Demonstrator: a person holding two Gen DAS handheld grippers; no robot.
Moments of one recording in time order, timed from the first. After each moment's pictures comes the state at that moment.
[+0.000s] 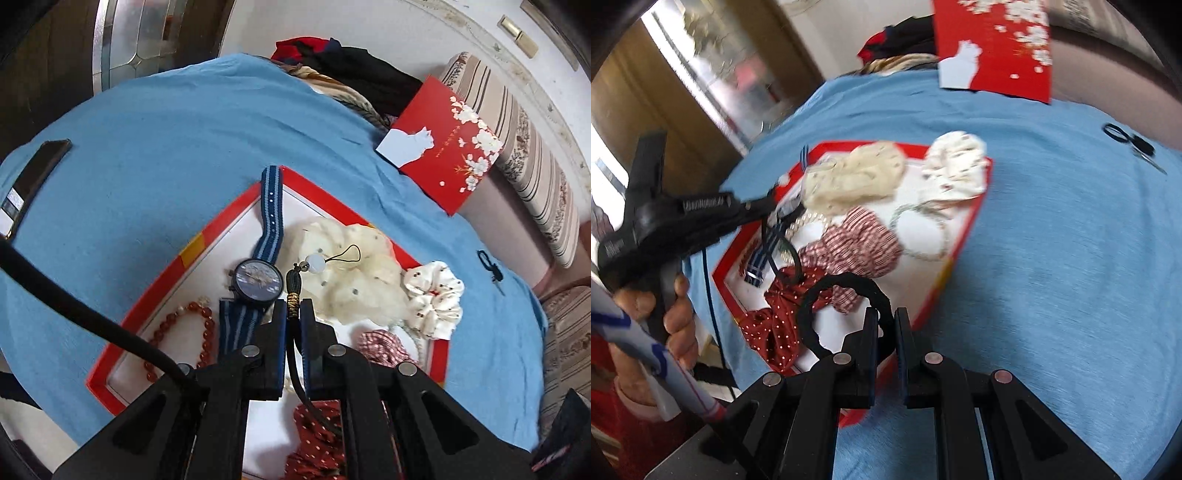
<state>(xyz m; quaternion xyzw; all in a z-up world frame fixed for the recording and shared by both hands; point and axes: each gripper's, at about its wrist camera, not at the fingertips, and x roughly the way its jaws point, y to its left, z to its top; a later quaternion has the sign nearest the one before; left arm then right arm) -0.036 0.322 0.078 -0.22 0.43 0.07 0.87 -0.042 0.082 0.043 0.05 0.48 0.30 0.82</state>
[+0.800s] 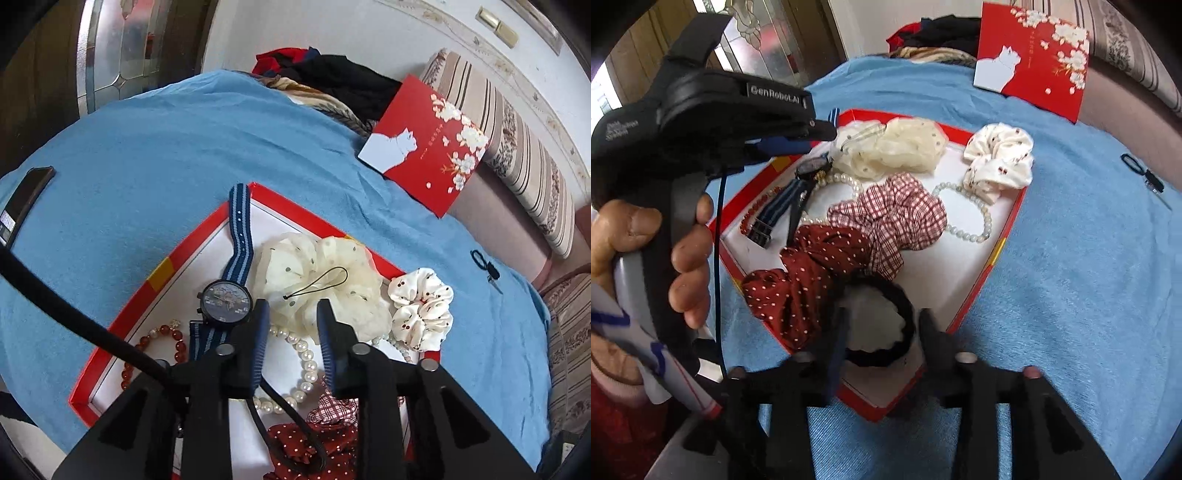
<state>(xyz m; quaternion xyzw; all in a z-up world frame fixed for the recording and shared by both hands) -0.027 0.306 0.086 -0.20 0.41 0.05 0.89 -0.073 0.121 0.043 -0.03 0.47 0.30 0.83</state>
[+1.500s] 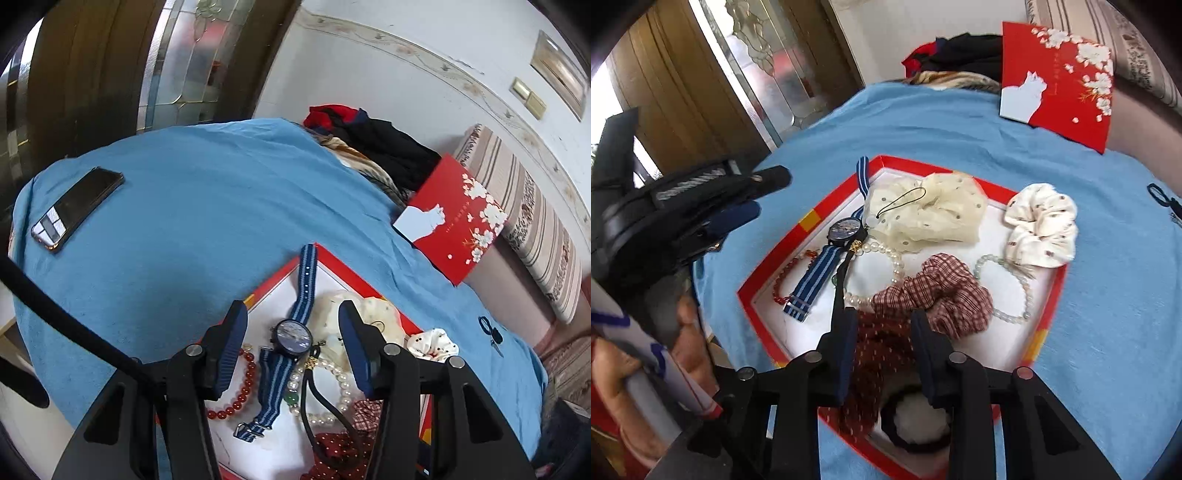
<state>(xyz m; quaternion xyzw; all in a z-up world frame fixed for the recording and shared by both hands) -0.069 0.349 0.113 -0.25 0.32 0.14 0.90 -0.032 0.160 0.067 0.02 0.45 0.33 0.83</state>
